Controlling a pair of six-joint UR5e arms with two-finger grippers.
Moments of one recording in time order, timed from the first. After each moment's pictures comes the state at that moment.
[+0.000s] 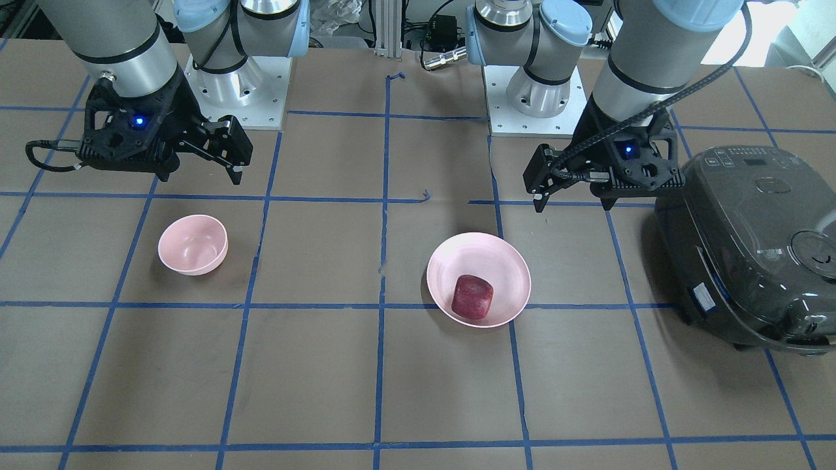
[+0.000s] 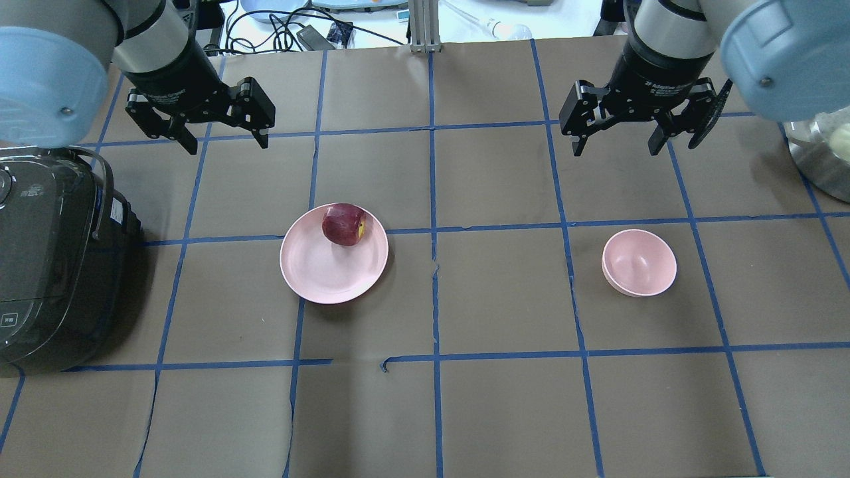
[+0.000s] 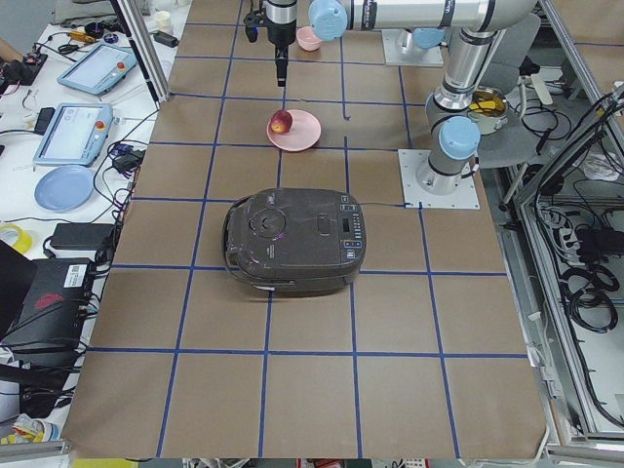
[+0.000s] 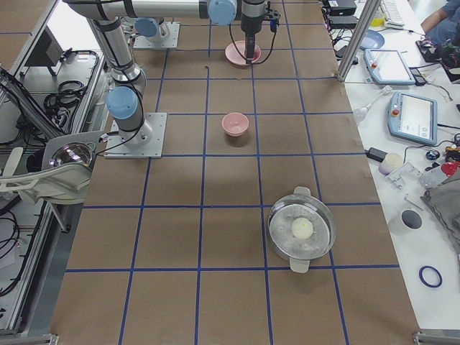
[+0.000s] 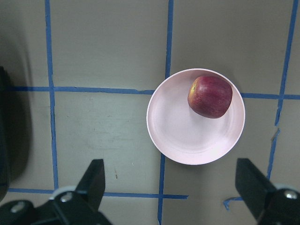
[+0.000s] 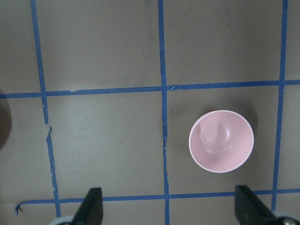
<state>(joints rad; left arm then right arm) -1.57 -1.65 -1.56 -1.44 1.58 -0.06 1.58 -1.54 1.56 -1.58 -1.57 0.05</state>
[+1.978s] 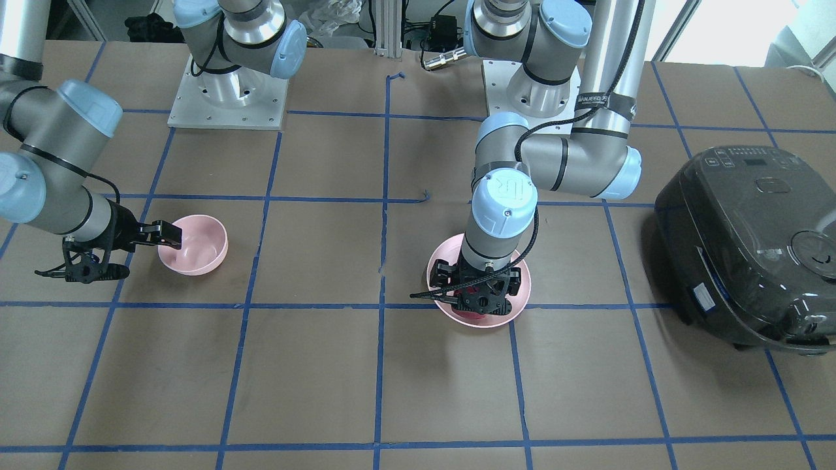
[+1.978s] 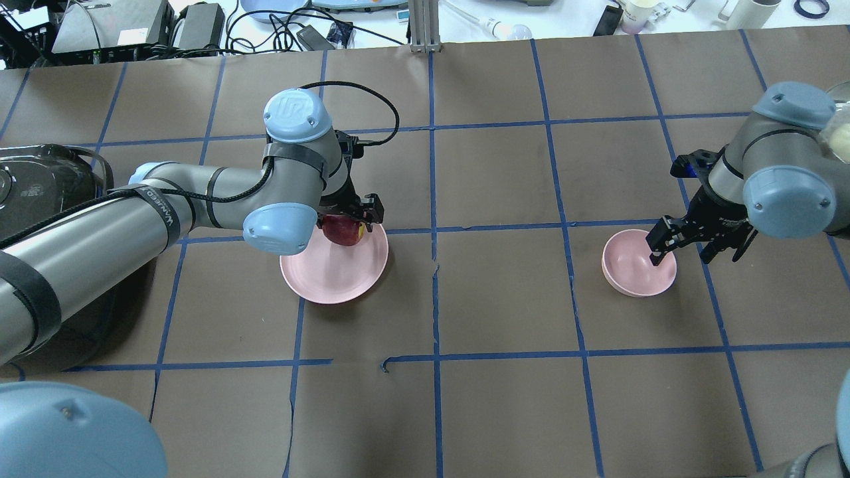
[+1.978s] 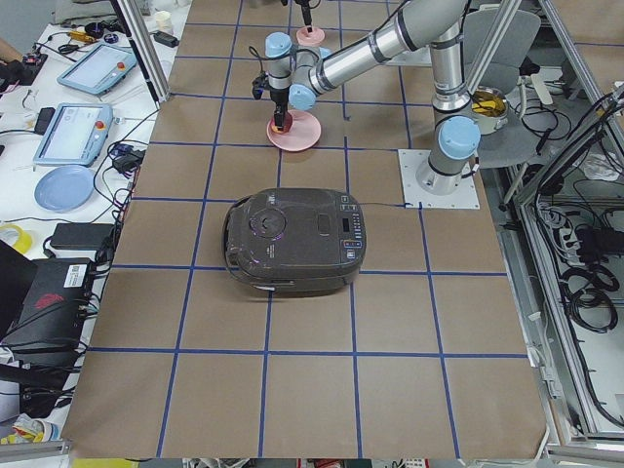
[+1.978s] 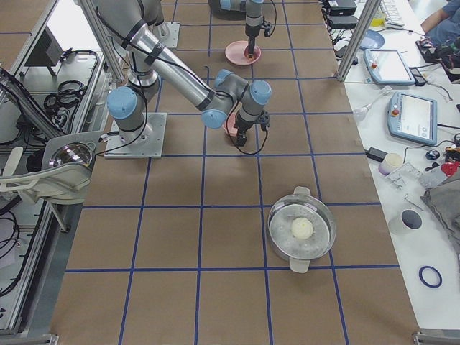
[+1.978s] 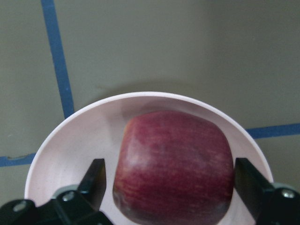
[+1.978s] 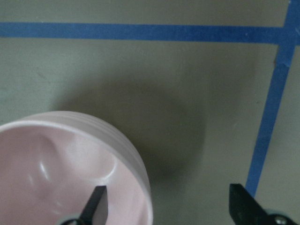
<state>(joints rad) -1.73 -1.99 -1.85 -0.87 1.58 -0.05 1.18 -1.30 2.00 -2.00 -1.58 -0.41</state>
